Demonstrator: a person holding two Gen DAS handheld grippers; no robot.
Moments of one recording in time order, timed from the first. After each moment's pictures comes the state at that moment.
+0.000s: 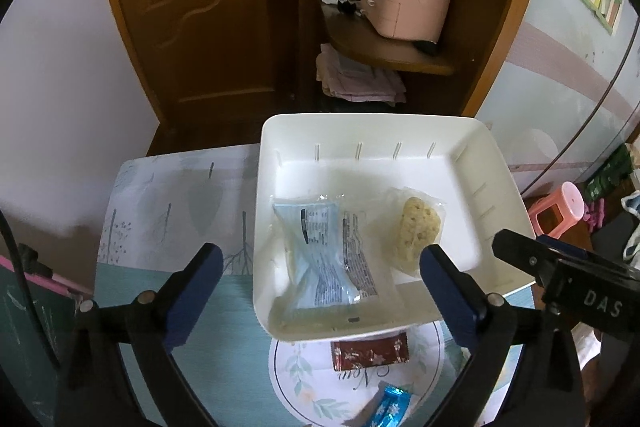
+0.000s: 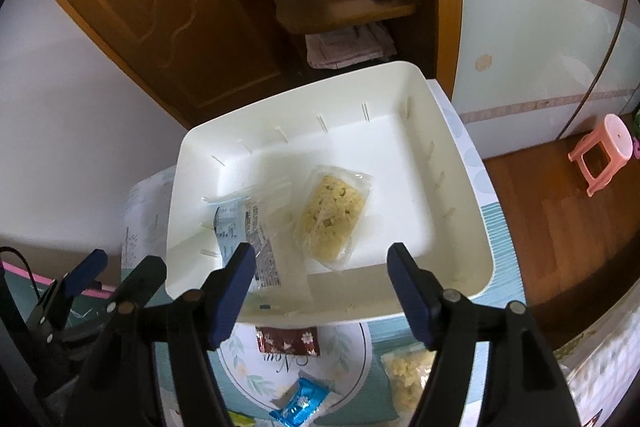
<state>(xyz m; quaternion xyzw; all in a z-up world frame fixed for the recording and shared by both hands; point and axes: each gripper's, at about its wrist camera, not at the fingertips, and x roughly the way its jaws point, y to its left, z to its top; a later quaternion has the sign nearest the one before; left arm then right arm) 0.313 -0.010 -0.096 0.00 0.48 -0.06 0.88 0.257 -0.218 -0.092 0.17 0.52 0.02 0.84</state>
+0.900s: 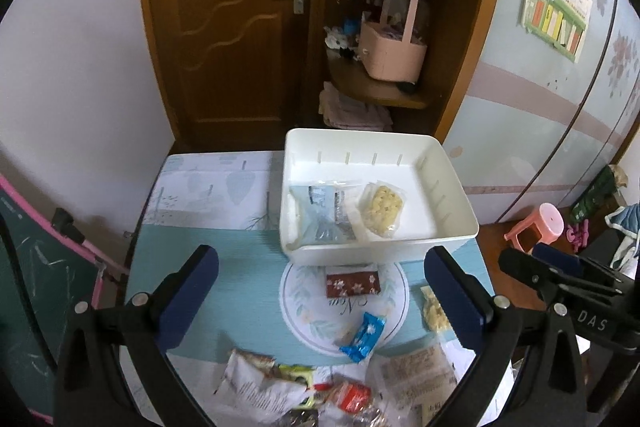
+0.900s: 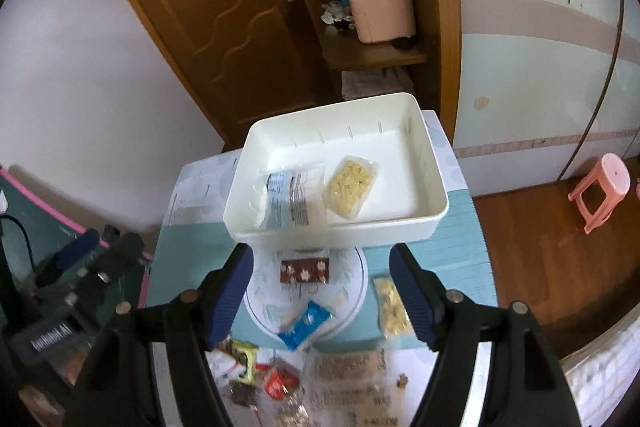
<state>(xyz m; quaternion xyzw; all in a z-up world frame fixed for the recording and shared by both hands) 0.157 0.024 -0.009 -0.02 0.41 -0.06 0.91 0.118 -0.218 -0.022 0.12 0.45 0.07 0.88</state>
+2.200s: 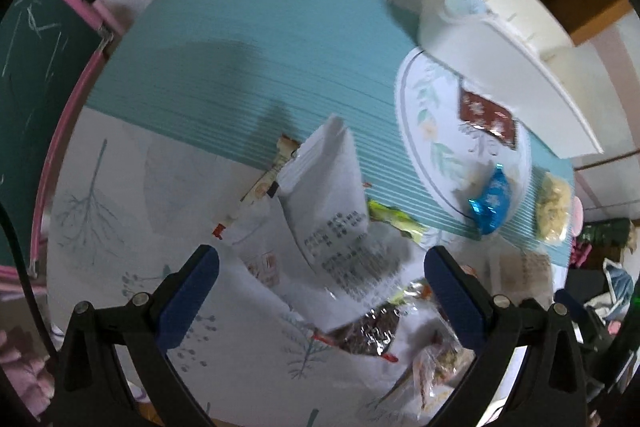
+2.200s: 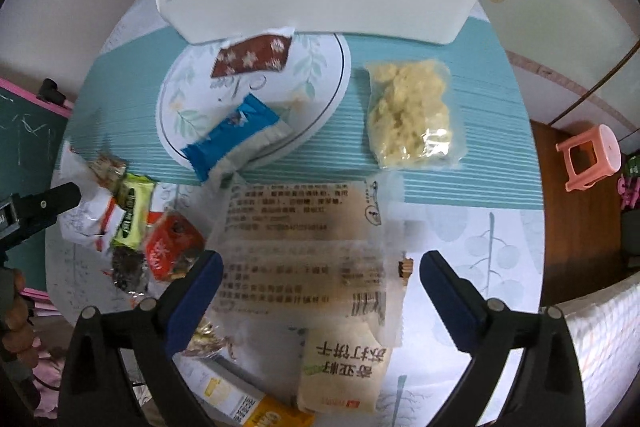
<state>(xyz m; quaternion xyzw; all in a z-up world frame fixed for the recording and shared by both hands) 0.116 0.108 -0.237 -0.17 0.63 0.05 0.75 0.079 -0.185 -0.206 0.02 0.62 0.06 0.78</state>
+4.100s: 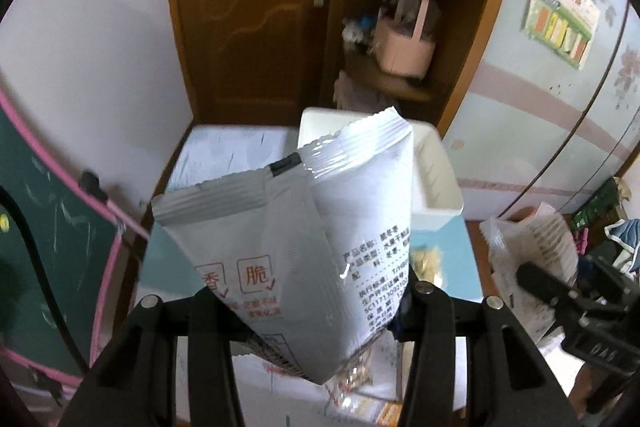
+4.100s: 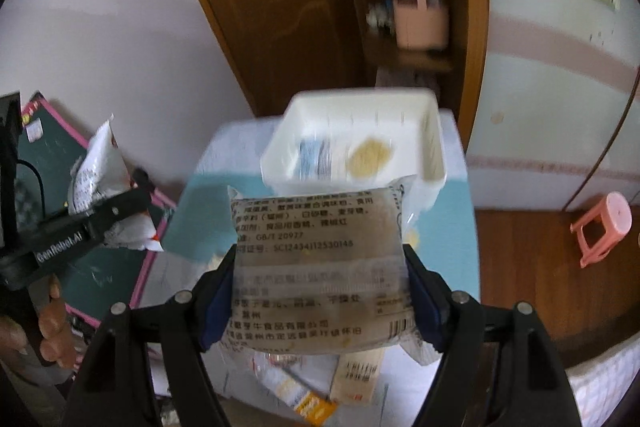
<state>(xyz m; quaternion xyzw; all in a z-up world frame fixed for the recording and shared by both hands) 0.086 0.010 0.033 -0.04 0.42 -0.03 0.90 0.041 -0.214 0.016 0.06 0.43 0.13 0.89</state>
